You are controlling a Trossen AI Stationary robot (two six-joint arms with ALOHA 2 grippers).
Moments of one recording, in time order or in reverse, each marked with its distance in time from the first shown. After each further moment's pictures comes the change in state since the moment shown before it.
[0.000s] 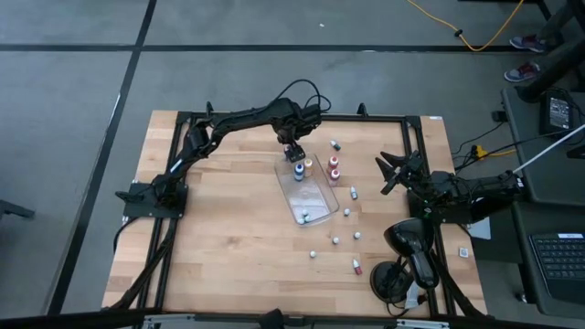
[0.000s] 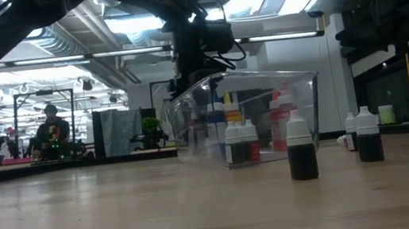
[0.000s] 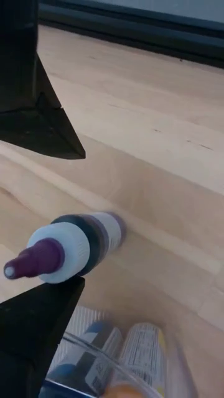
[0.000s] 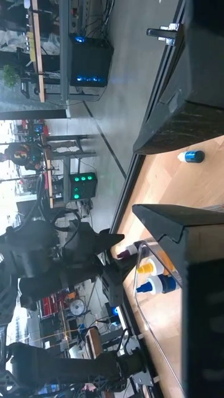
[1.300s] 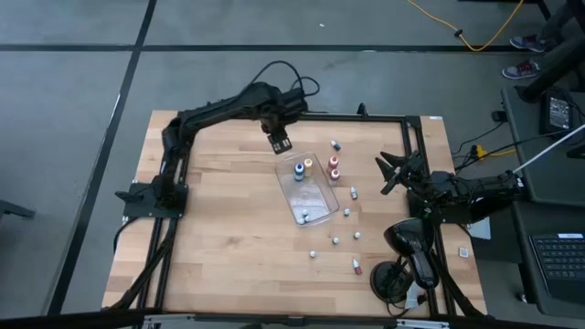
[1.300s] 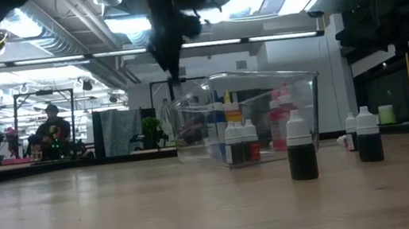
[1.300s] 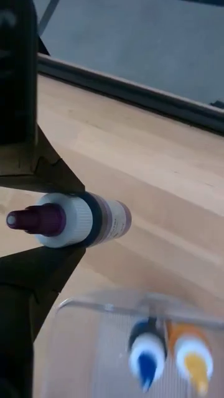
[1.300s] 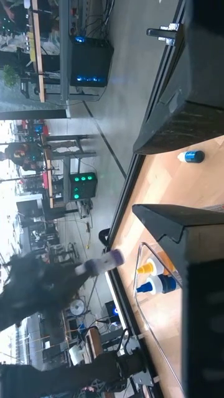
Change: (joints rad) left arm -0.008 -0.244 0.001 -0.158 -0.033 0.027; right arm 0.000 0.000 0.000 0.000 0.000 0.000
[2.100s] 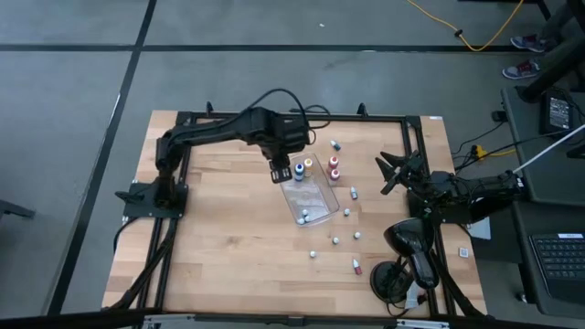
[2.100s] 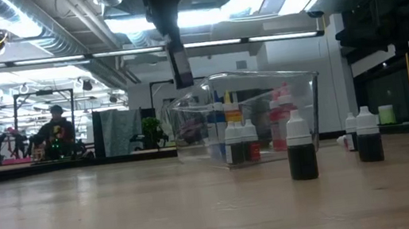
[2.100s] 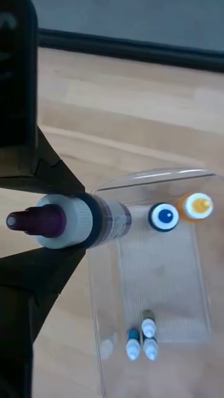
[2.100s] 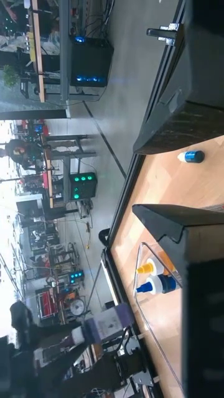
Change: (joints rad) left arm -0.241 -0.082 -0.005 -0.025 0.021 -0.067; right arm 0.000 0.000 0.000 0.000 0.000 0.000
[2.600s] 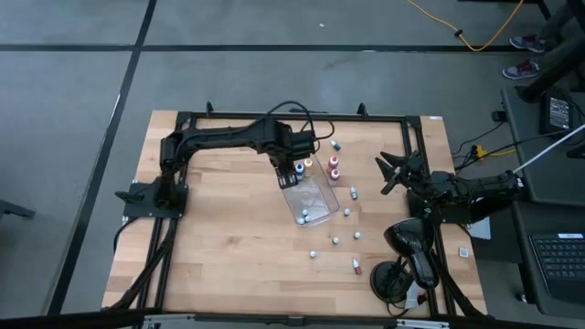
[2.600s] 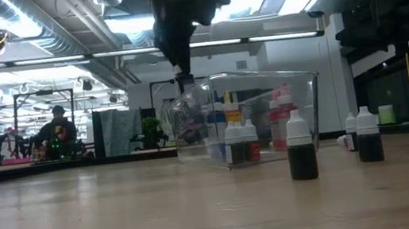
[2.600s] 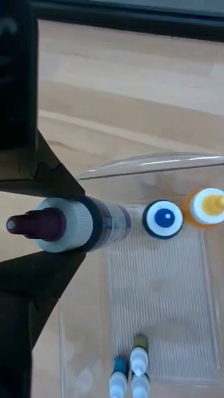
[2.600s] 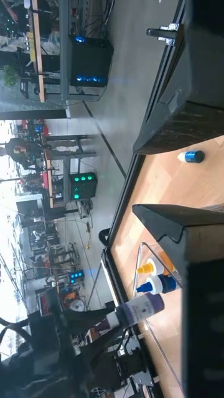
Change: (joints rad) left arm -0.001 0.036 -0.165 0.167 -0.002 -0.048; right arm 0.000 0.000 0.000 0.000 0.000 0.000
